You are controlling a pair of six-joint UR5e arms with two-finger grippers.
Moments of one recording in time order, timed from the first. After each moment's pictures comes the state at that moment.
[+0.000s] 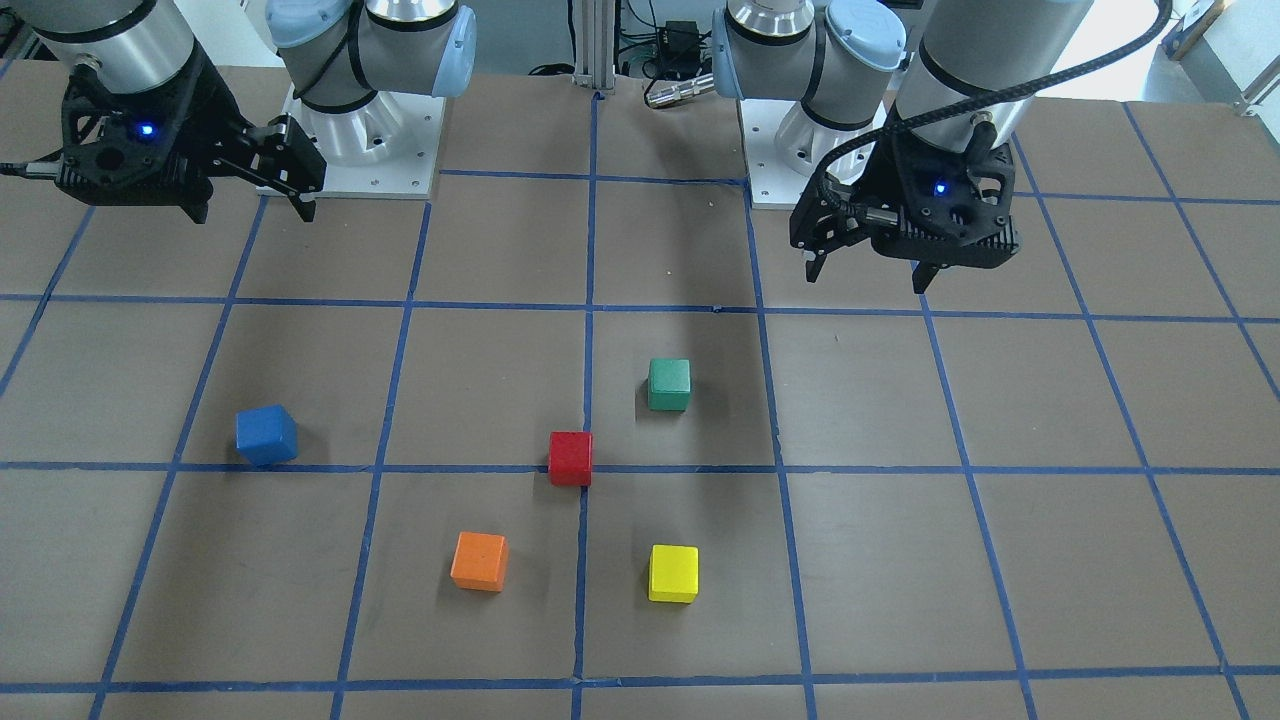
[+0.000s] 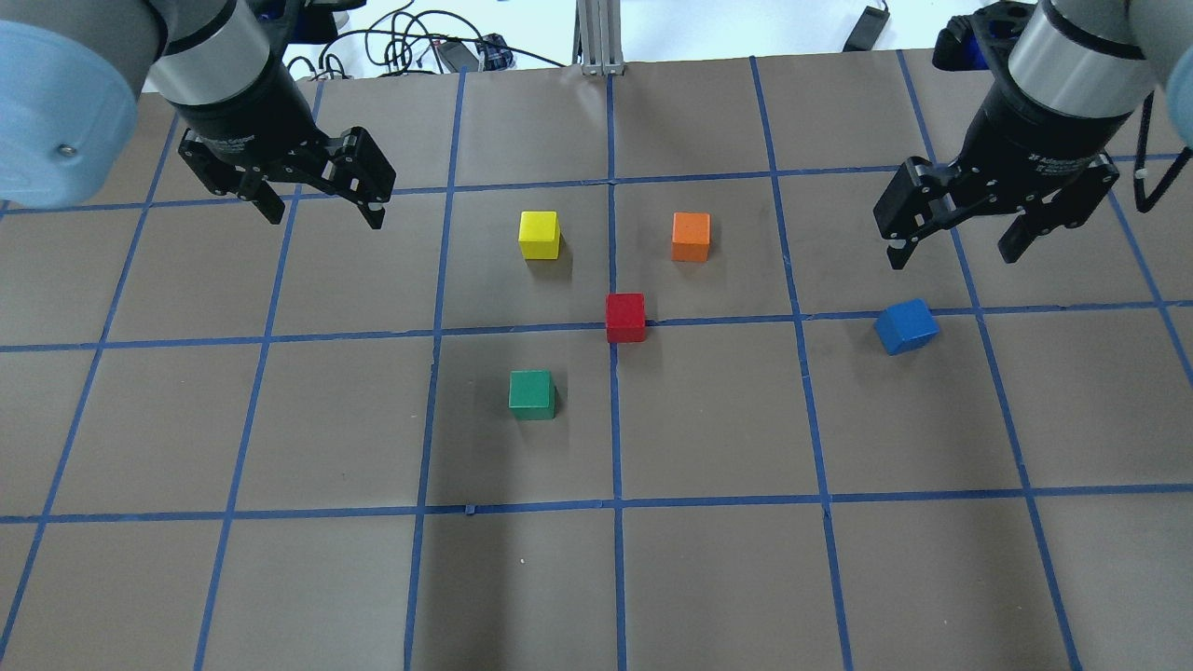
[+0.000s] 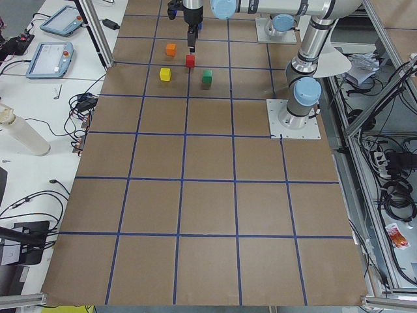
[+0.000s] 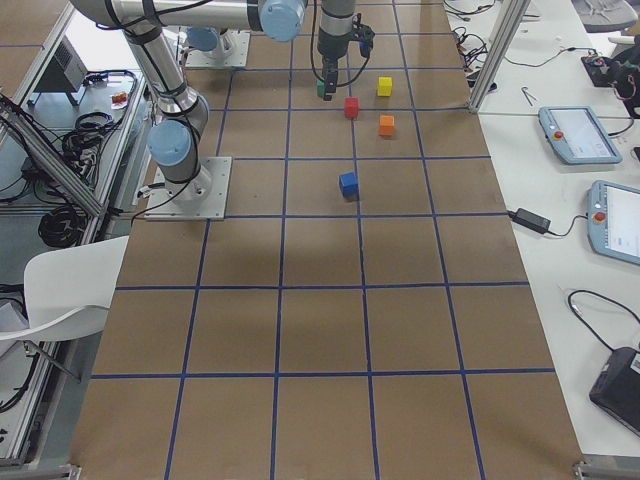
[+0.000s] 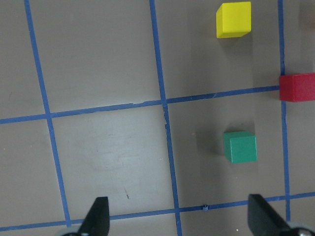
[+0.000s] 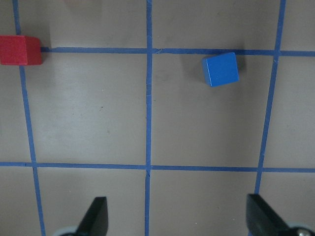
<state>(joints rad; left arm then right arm) -1.58 -1.60 -1.54 -1.55 1.58 0.11 1.47 -1.65 1.63 -1.46 -1.56 -0.13</state>
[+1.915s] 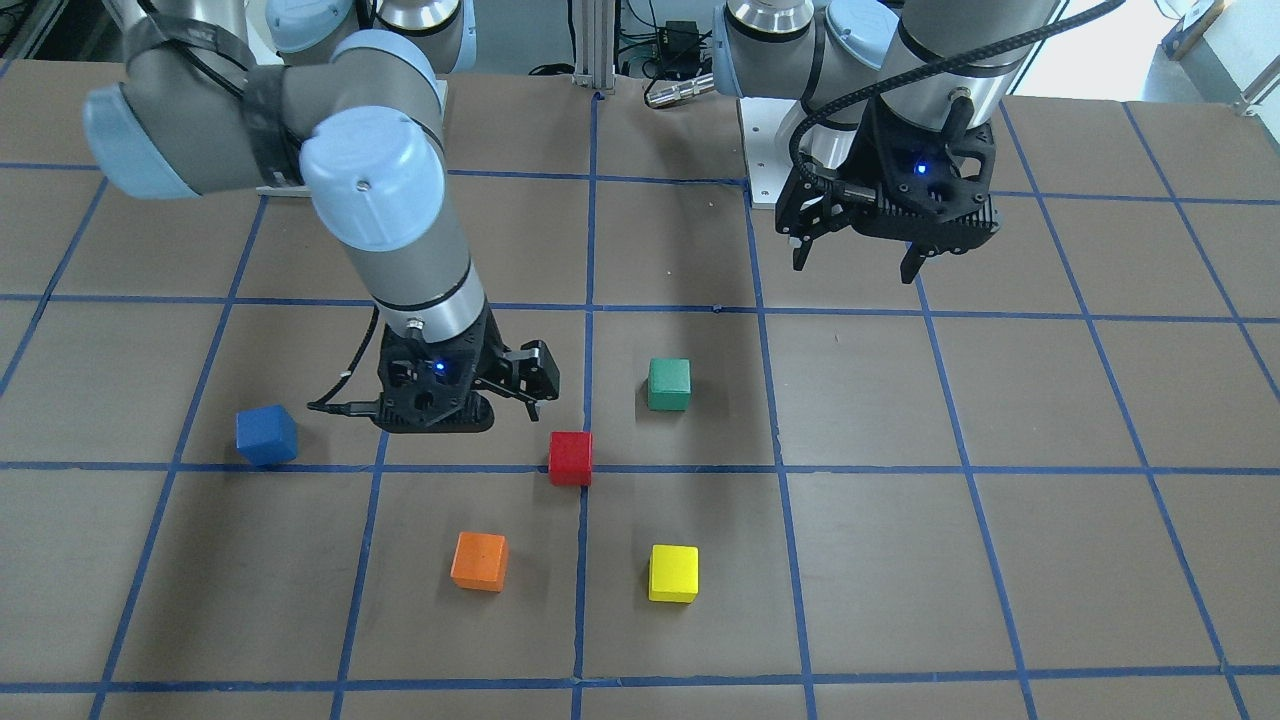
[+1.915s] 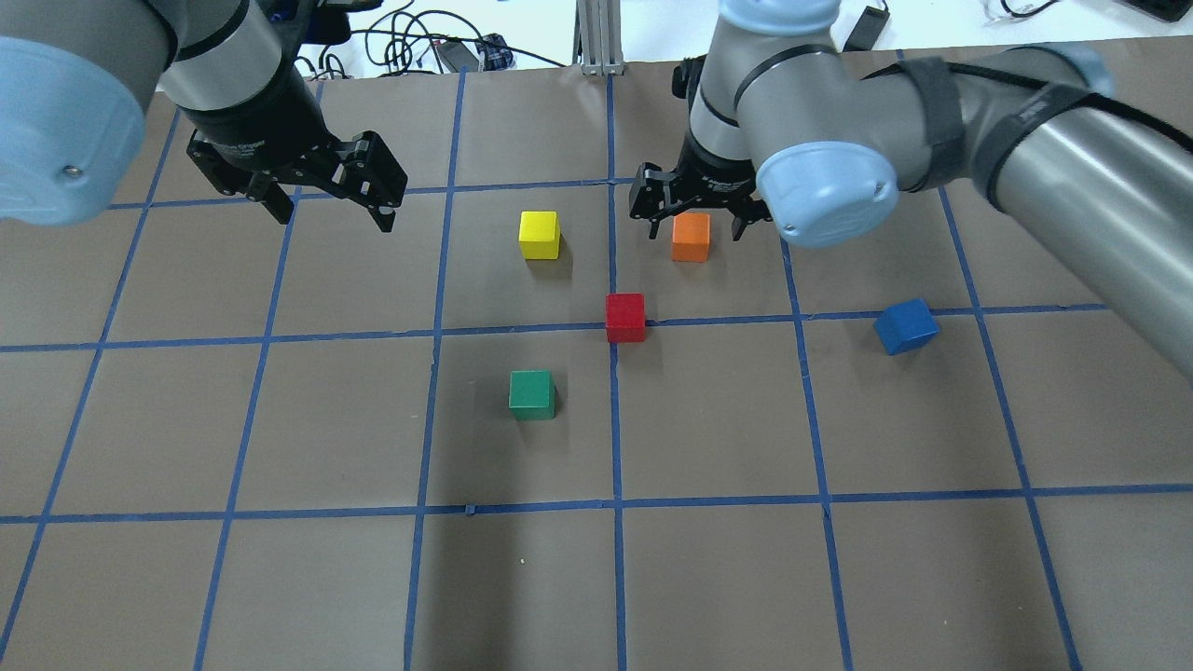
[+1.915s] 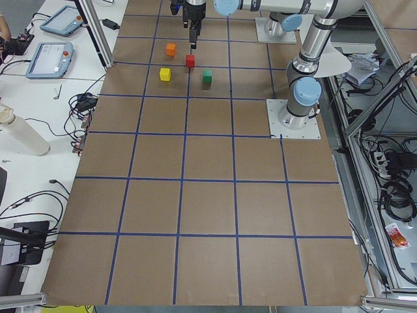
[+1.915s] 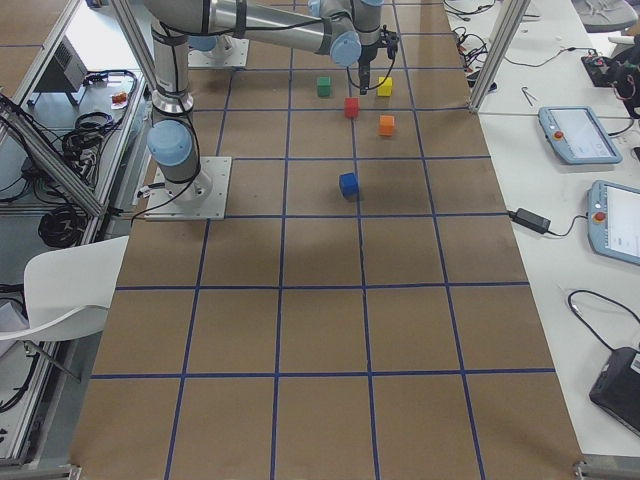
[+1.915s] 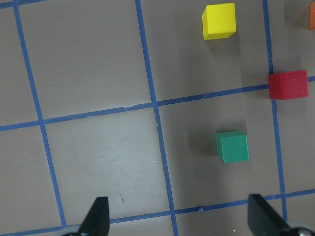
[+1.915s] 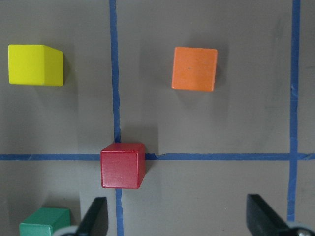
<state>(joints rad) -1.61 -1.58 -1.55 -1.54 1.58 0.10 1.80 -1.26 1.62 -2.01 -1.51 0.25</state>
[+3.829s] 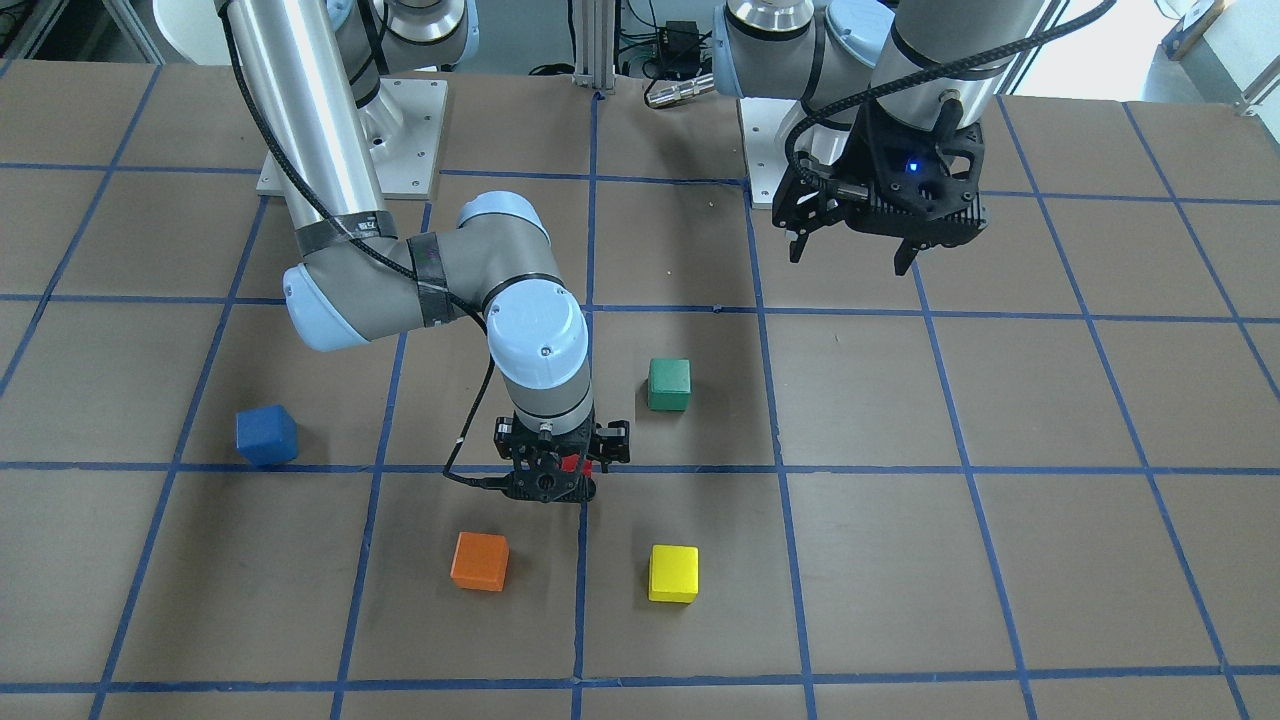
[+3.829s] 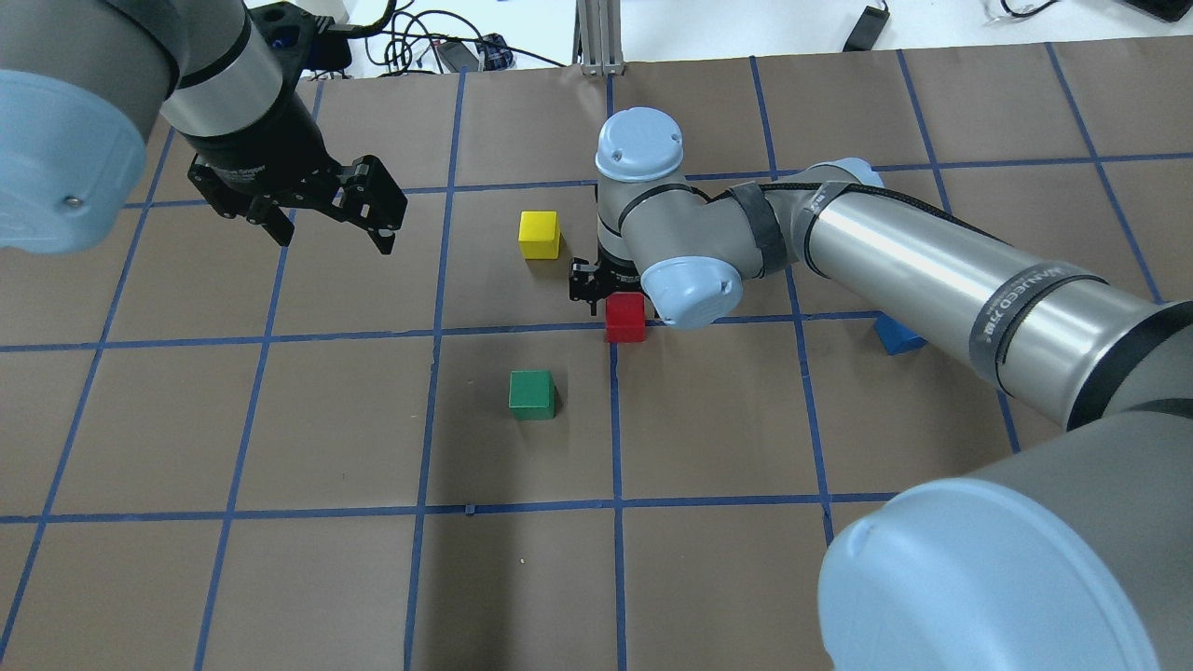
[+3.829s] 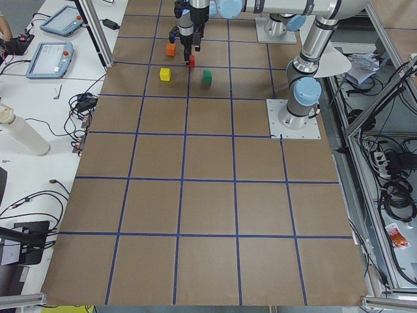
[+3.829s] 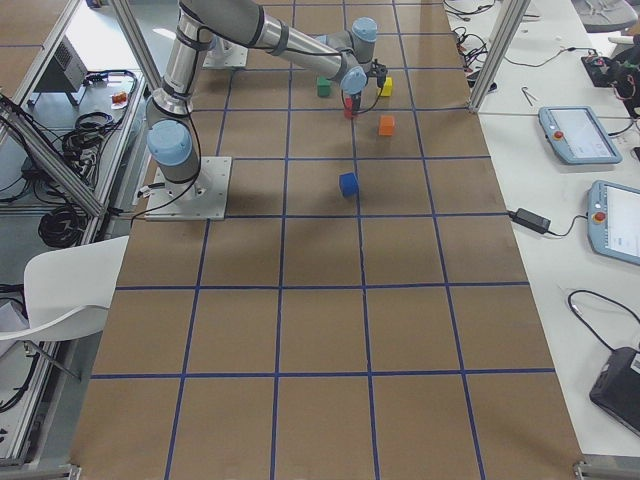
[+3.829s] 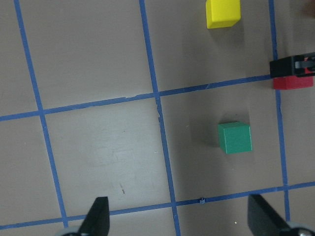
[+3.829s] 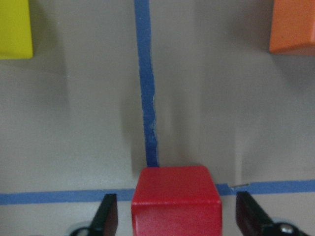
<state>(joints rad) -1.60 -1.56 -1.59 -1.54 1.58 0.10 1.91 -1.01 1.64 -2.20 -1.50 0.40</state>
